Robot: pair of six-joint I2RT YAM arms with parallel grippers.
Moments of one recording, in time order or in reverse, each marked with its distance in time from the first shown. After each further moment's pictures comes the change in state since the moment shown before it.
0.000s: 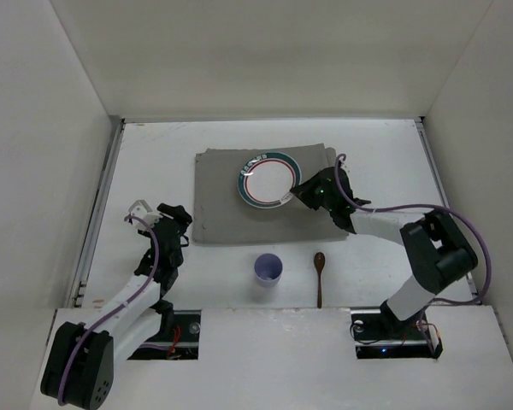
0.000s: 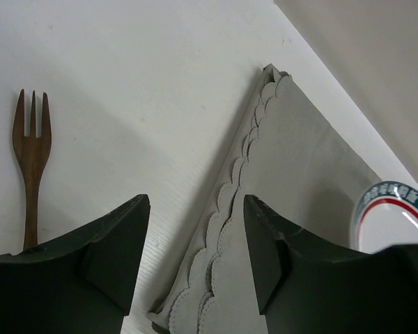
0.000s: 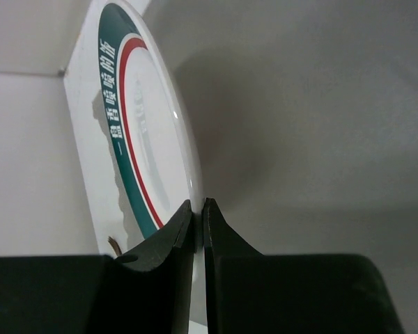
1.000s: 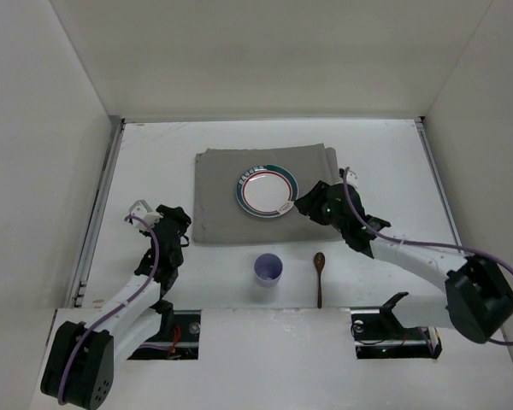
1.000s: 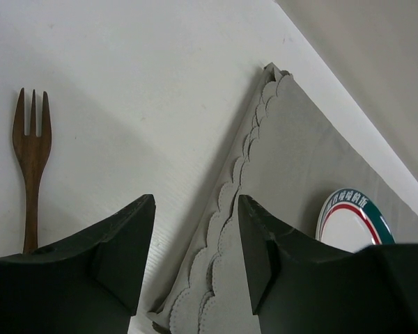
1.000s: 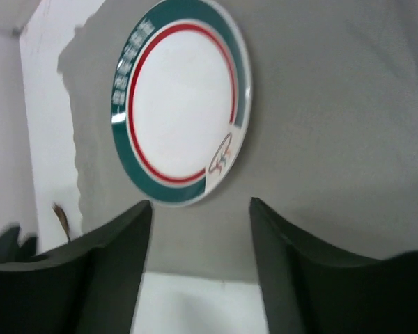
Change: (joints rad) left arm 0.000 0.002 0.000 0.000 0.001 -0.001; right arm 0.106 -0.264 -0.122 -0.178 0.135 -0.171
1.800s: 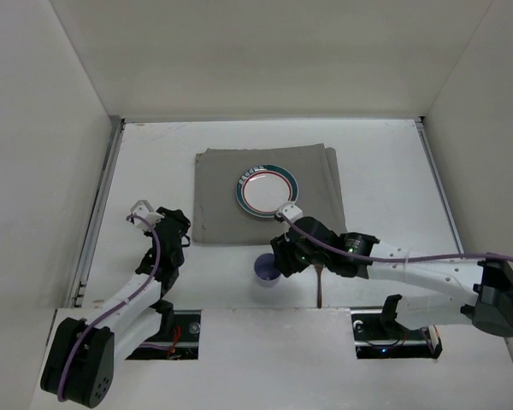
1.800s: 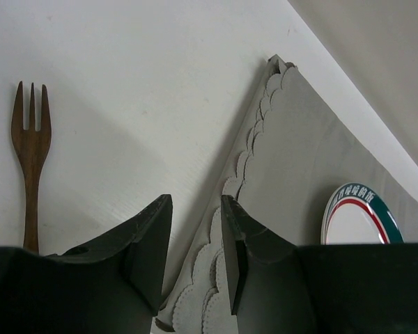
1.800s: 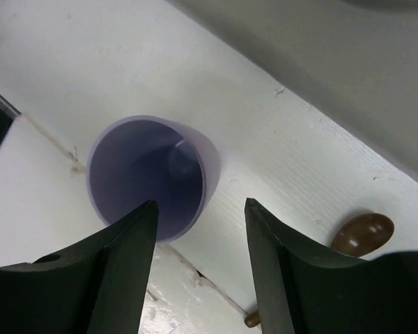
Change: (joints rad) left arm -0.007 0.021 0.000 0.000 0.002 0.002; right arm 0.512 -0.133 0.185 -0.565 -0.034 -0.520
